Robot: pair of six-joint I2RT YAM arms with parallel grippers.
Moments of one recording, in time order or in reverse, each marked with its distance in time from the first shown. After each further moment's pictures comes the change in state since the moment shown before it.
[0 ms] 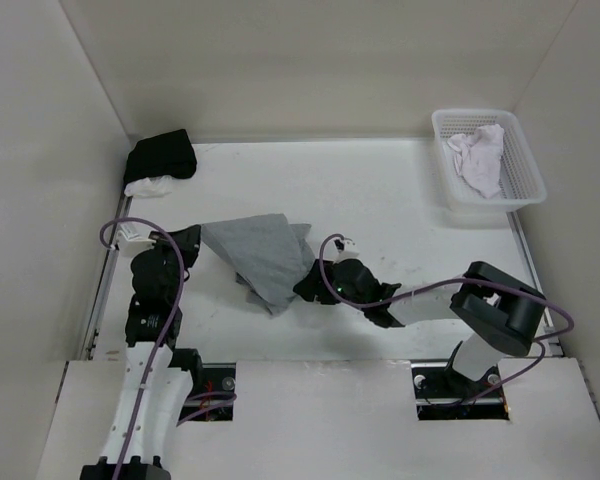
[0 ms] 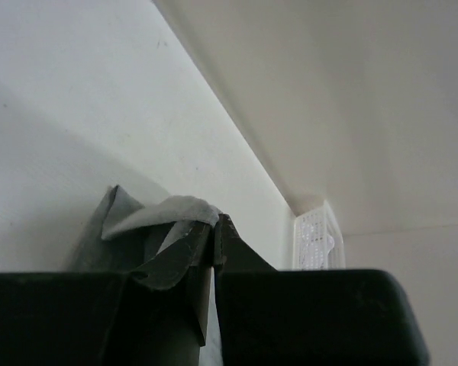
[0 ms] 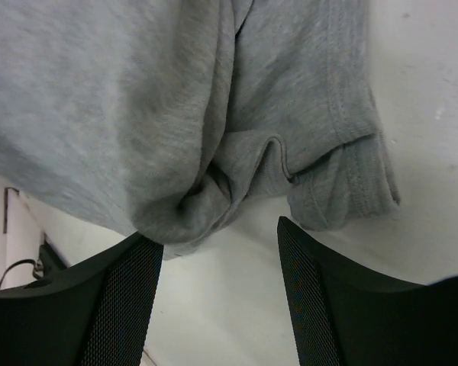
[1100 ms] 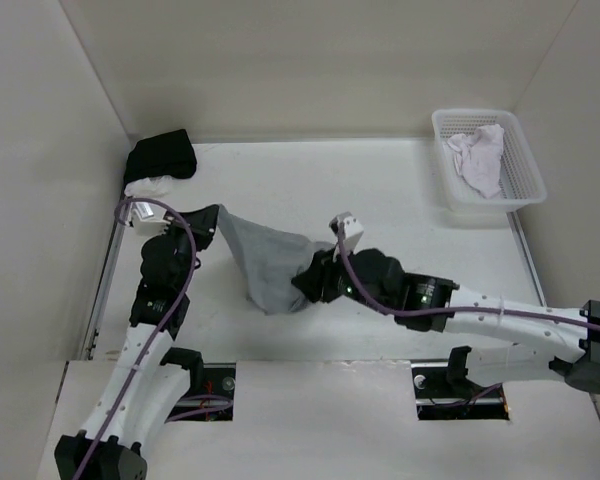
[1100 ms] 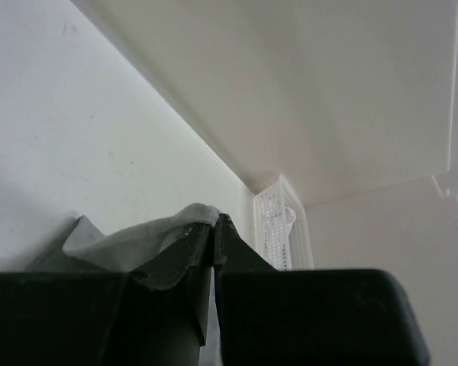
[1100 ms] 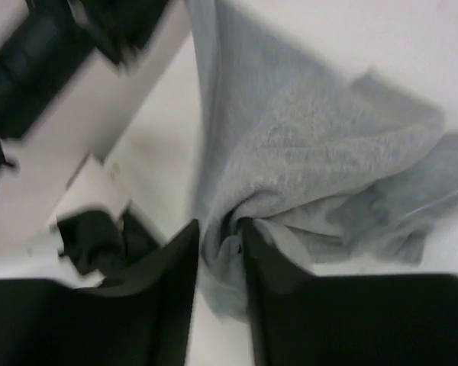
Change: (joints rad) left arm -0.189 0.152 0.086 0.180 -0.048 -0.002; right arm 0.189 -0.455 0.418 -0.657 0.157 -0.338
